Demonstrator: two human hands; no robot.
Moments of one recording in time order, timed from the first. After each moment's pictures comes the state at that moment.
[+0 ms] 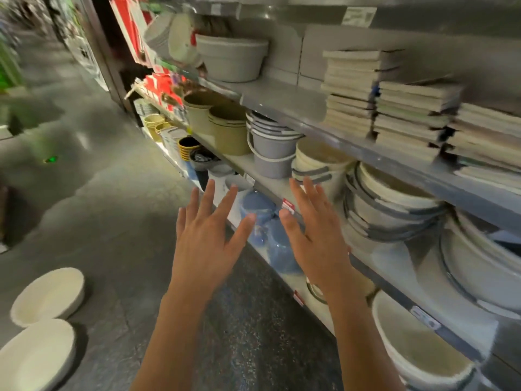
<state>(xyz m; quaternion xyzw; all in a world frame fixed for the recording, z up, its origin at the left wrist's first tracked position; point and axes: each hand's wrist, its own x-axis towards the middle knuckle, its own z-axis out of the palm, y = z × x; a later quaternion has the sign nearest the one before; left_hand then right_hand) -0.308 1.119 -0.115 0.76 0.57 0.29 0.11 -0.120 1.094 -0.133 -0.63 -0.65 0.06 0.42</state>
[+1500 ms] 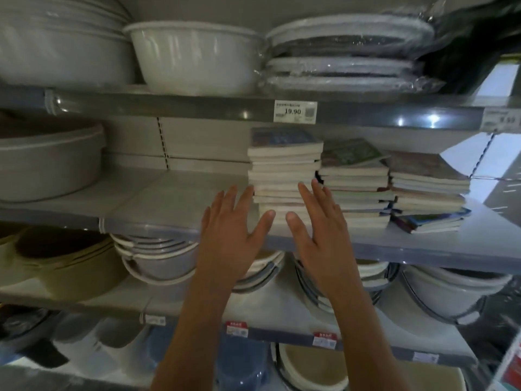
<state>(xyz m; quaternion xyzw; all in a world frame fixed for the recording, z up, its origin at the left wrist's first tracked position) -0.121 1.562 -0.040 0.91 0.19 0.30 0.21 -0.033 1.418 -0.050 -0.82 -0.37 -0.17 0.42</state>
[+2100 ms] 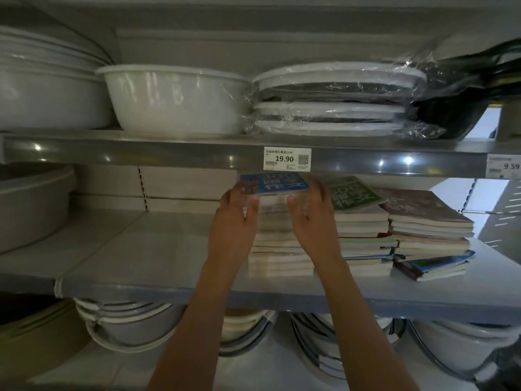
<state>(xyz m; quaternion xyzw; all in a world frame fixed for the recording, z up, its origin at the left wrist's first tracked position) 0.015 1.621 -0.007 0.84 0.16 0.39 0.34 0.104 1.495 -0.009 -0.77 -0.30 -0.21 0.52</state>
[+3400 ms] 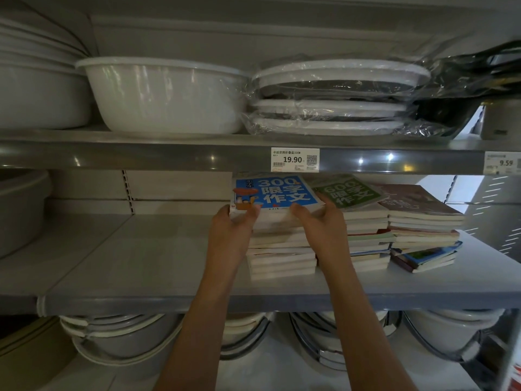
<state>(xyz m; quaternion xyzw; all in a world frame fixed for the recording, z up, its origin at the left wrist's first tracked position) 0.005 1.635 0.000 0.65 0.17 0.32 0.67 0.077 1.499 0.005 -0.72 -0.13 -0.07 0.68</state>
